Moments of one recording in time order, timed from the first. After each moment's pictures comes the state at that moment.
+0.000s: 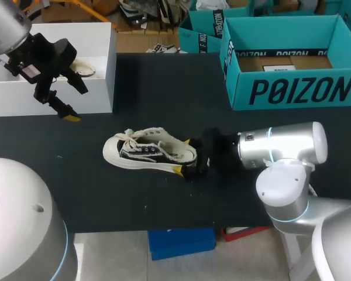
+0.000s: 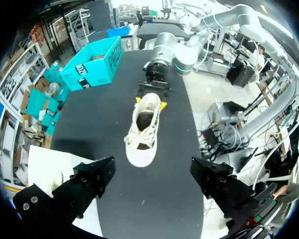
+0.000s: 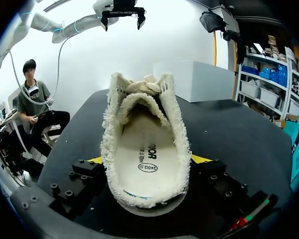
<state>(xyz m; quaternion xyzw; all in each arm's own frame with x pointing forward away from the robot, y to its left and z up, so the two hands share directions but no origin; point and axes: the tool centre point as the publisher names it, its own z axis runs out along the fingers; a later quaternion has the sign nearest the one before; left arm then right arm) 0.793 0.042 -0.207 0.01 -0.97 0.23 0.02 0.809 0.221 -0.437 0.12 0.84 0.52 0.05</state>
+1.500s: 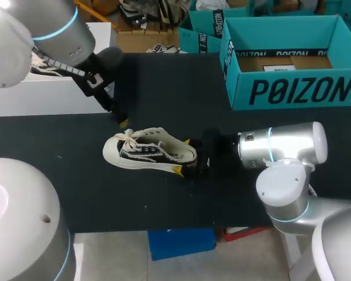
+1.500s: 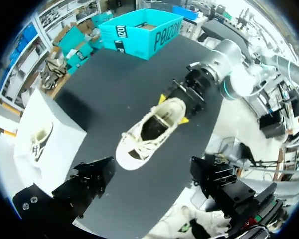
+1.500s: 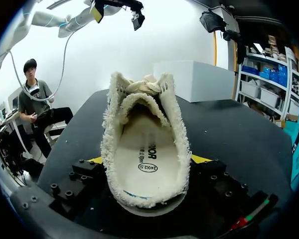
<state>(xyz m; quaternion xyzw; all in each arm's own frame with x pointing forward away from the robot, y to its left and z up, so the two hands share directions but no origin) 0.790 -0.036 -0.228 0.29 -0.95 0.14 0.01 0.809 0.221 -0.437 0.12 0.84 0.52 0.05</state>
